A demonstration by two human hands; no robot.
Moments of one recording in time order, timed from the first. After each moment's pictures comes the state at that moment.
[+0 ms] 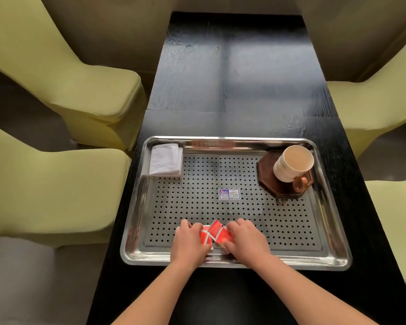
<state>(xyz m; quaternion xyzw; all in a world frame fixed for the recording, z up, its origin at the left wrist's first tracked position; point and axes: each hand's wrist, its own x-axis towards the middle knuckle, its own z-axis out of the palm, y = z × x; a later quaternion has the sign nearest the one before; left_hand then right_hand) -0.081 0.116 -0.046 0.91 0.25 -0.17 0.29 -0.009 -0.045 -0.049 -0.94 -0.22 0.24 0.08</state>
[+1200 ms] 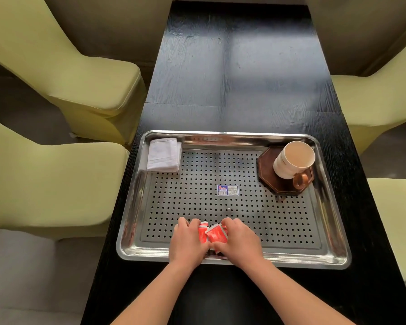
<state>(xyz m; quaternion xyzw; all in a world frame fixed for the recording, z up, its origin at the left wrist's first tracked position) -0.085 0.108 -0.049 0.91 0.26 -0.15 0.28 -0.024 -0.034 -0.044 -0.95 -0.16 0.24 0.14</state>
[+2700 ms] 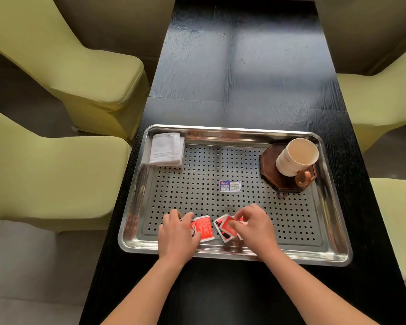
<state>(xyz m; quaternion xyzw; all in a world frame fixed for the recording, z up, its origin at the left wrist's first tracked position) -0.097 0.129 -0.050 0.95 0.25 -0.12 0.15 -0.002 -0.054 -0.024 -0.92 -0.07 0.18 0.33</state>
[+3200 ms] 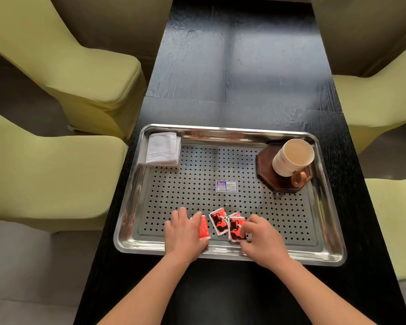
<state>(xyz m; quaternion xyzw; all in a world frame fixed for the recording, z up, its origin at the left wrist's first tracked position) -0.082 0.111 -0.052 0.96 0.20 -0.15 0.13 -0.008 -0.096 -0.031 -0.94 -0.22 0.21 0.16</state>
